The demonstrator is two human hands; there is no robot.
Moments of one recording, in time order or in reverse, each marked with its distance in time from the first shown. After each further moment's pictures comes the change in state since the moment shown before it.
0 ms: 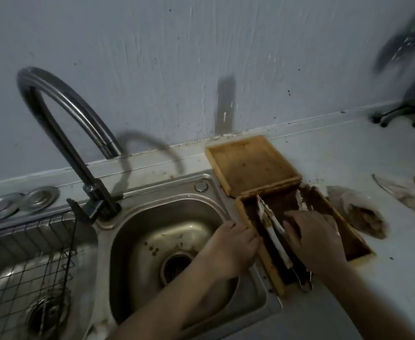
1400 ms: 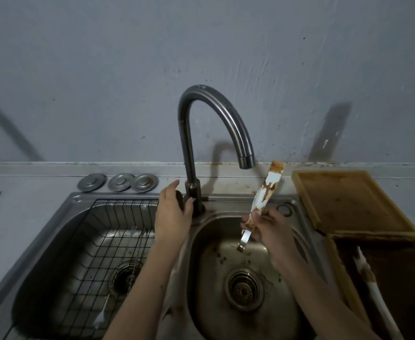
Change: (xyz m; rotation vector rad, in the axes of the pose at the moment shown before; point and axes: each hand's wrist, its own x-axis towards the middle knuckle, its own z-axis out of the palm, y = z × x) left_hand -0.162 -0.156 -0.075 -0.328 0.498 -1.362; right_hand 0.061 -0.225 0.058 1.516 -0.470 0.406
